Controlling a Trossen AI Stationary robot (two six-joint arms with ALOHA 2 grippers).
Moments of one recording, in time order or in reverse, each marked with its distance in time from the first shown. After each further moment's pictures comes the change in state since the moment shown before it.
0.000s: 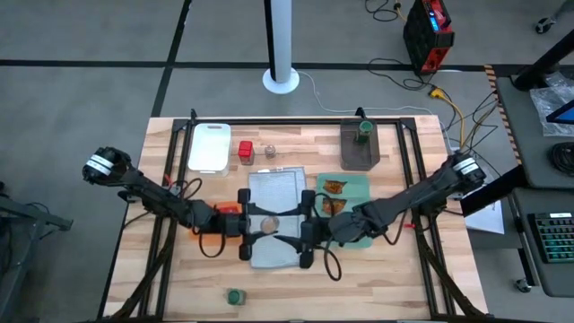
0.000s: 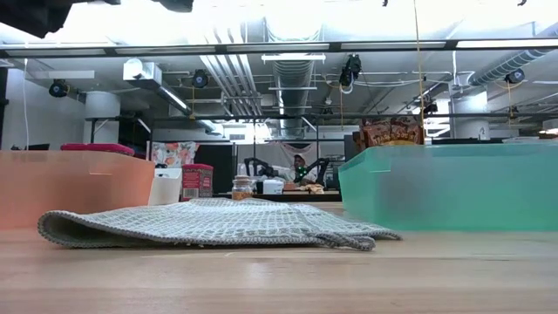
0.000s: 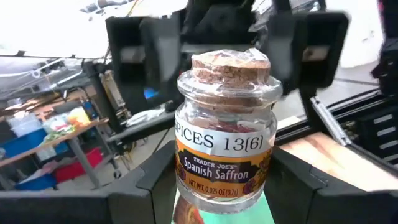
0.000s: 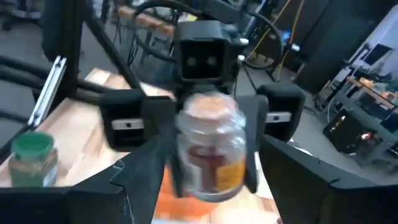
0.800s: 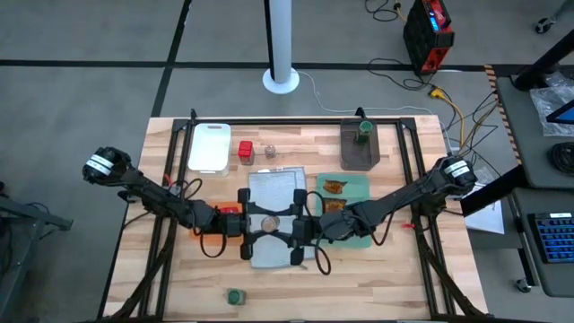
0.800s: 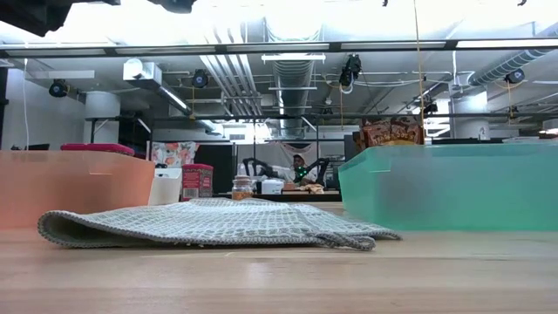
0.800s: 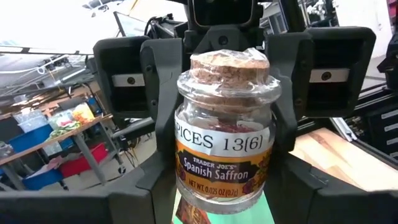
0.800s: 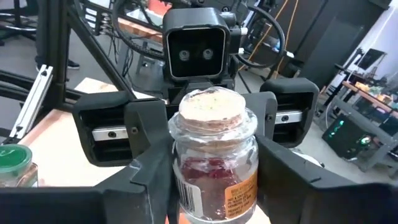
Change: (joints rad) left arm -0.004 0.000 0.008 -0.022 -0.026 0.006; right arm -0.046 0.078 -0.022 0.157 -0.035 -0.011
